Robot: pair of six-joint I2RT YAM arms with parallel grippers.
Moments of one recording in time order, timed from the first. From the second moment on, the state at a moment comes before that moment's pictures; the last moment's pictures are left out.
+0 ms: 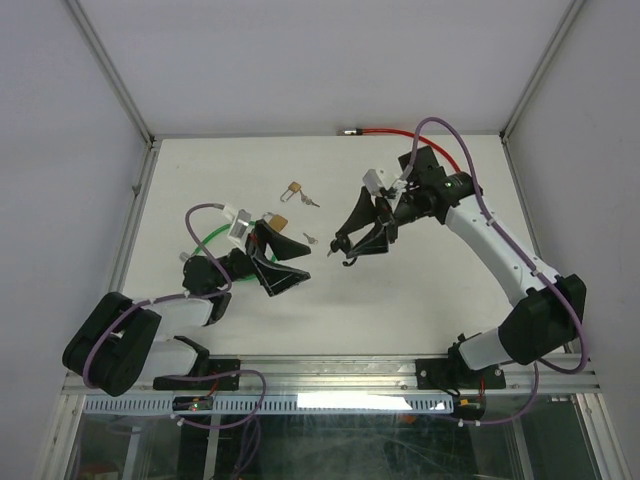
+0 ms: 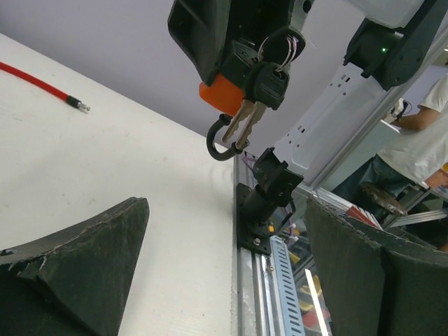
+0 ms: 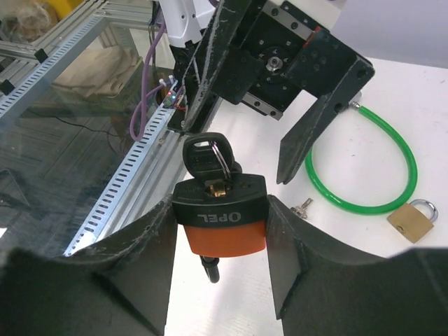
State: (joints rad) left arm -0.47 1.27 0.24 1.52 0.84 -0.89; right arm 0.45 1.45 1.36 -0.96 -1.43 -1.01
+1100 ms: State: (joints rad) left arm -0.84 1.38 0.38 1.45 0.34 -0.54; right arm 0.45 1.27 0.99 0.29 -1.27 0.34
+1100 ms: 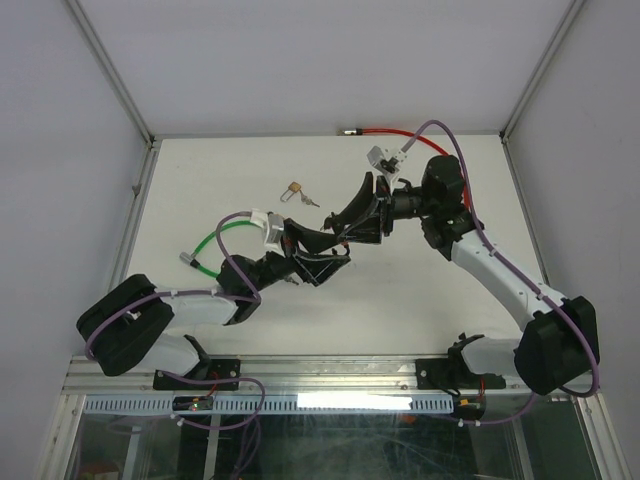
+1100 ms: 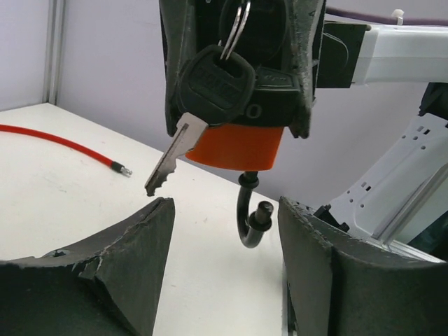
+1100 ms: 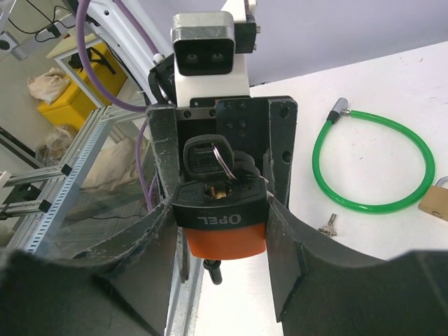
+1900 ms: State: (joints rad) left arm -0.84 1.32 0.43 1.29 0.35 -0.52; right arm 0.44 1.26 0.97 0.32 -1.27 0.37
